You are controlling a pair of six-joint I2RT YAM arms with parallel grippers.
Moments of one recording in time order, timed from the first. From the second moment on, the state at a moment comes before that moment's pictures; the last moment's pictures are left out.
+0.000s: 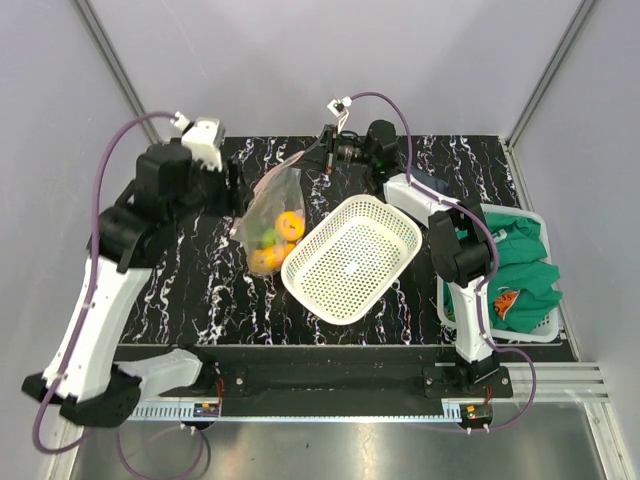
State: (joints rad) left arm -0.46 1.09 1.61 -0.99 -0.05 -0.21; right arm 0.46 2.18 1.72 0.75 -1.04 0.79
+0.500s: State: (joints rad) left arm -0.34 1.39 1.76 -0.95 0.10 -0.10; right arm 0.46 2.18 1.72 0.77 -1.07 0.80
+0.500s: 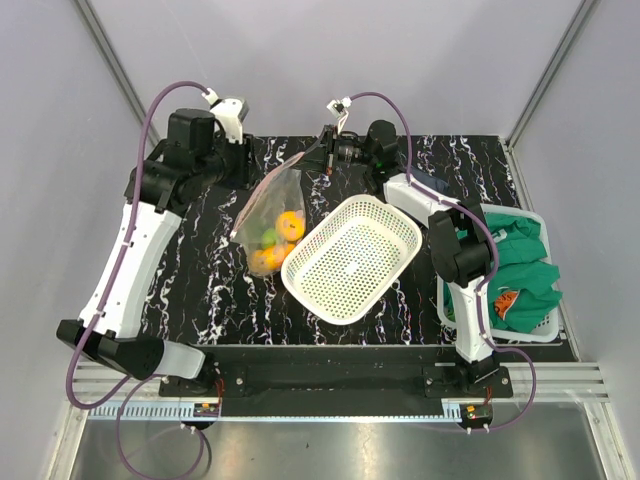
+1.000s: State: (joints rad) left arm -0.32 1.39 1.65 -0.91 0.12 -0.11; right arm 0.47 2.18 1.72 0.77 -1.07 0.80
